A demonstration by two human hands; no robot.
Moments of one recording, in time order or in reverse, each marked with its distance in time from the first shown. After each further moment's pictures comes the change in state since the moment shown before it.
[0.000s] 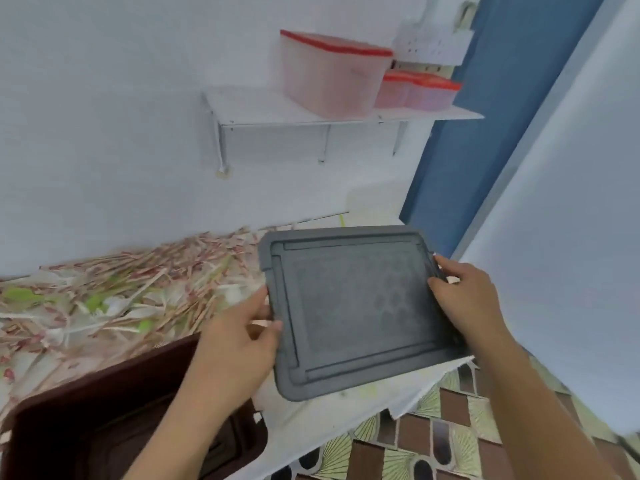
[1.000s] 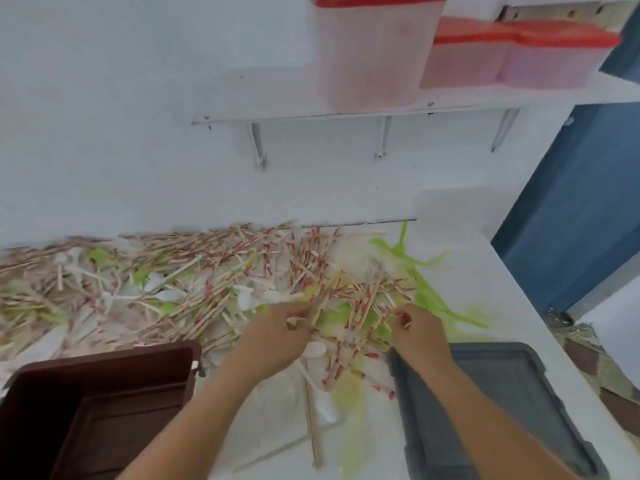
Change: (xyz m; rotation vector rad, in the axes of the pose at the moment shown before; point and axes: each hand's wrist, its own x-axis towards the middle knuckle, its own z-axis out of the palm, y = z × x) left_hand 0.146 0.005 0.127 0.253 0.014 -0.325; right_hand 0.186 0.104 0.156 -0.082 -0.475 -0.296
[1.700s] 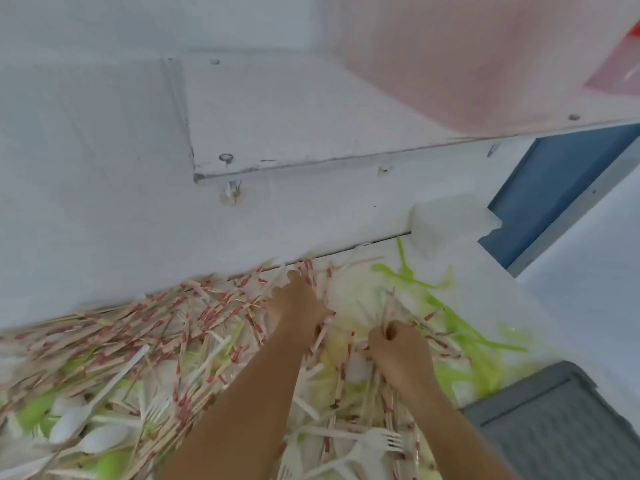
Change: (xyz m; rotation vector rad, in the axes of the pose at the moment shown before) left_hand 0.320 -0.043 -0.003 0.406 -0.068 -0.092; right_hand 0.089 -0.136 0.103 0.107 0.164 0.469
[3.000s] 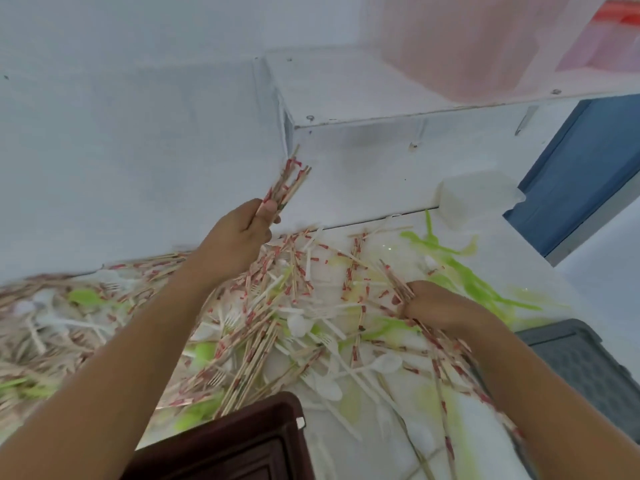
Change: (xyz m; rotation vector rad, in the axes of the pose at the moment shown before) left_hand -0.158 -0.134 -0.169 -0.512 0.231 0.495; right_hand -0.050 -0.019 -0.064 -0.344 -0.529 -0.161
